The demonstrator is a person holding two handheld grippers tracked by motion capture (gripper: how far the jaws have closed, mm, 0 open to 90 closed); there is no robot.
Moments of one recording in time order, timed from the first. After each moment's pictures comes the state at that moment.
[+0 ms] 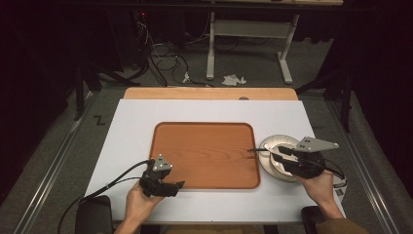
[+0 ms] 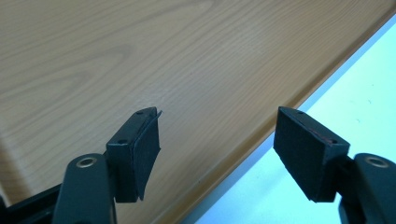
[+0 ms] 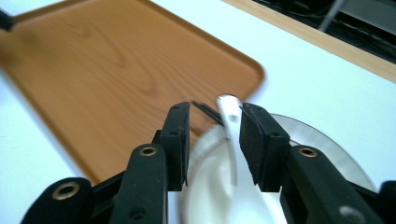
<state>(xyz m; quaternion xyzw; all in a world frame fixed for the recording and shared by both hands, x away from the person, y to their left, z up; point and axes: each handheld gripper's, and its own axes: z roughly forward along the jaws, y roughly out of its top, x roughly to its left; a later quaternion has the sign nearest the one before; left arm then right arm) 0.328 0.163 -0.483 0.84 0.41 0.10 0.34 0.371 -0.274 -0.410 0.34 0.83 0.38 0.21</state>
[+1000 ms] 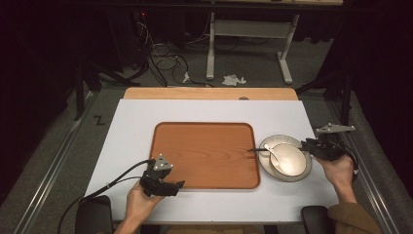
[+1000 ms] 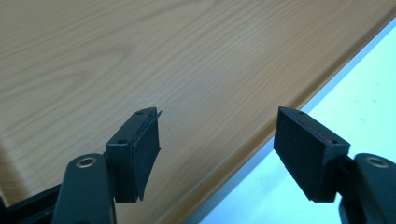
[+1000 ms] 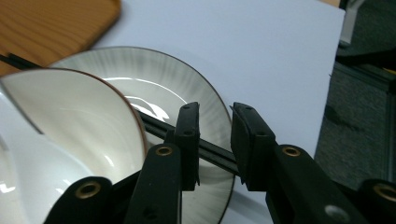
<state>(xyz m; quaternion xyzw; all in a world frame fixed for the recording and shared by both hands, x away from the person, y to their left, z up) 0.330 0.162 -0.484 0.84 0.41 0.11 0.34 0.438 -0.355 -0.440 0.47 0.80 0.28 0.23</state>
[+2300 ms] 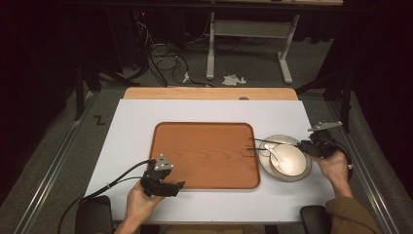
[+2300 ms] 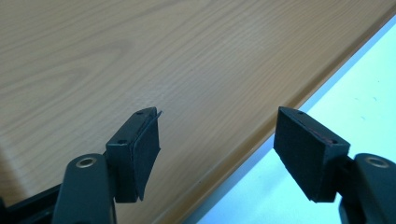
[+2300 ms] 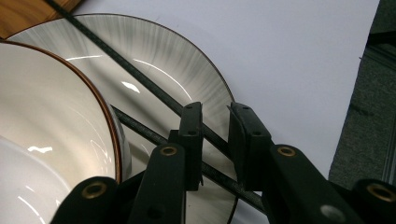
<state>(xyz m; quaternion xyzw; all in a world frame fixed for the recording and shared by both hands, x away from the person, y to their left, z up) 0.330 0.161 -0.486 0.84 0.41 0.10 0.33 0.460 -0.349 -0.456 0.47 0.83 0.24 0.20</state>
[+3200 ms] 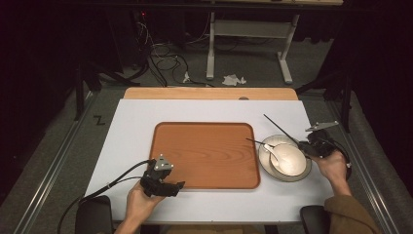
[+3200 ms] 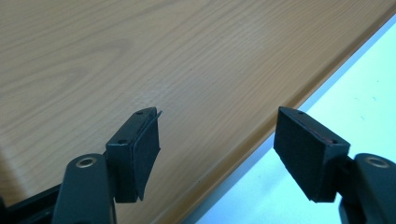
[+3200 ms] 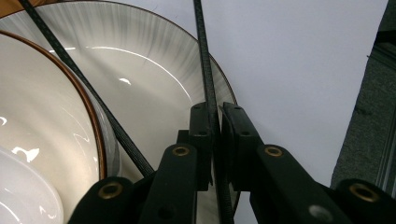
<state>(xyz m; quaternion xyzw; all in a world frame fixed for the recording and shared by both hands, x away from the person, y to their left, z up) 0.330 0.161 -0.485 0.84 0.41 0.10 0.33 0.465 -0.348 -0.462 0.46 0.84 0.23 0.19</state>
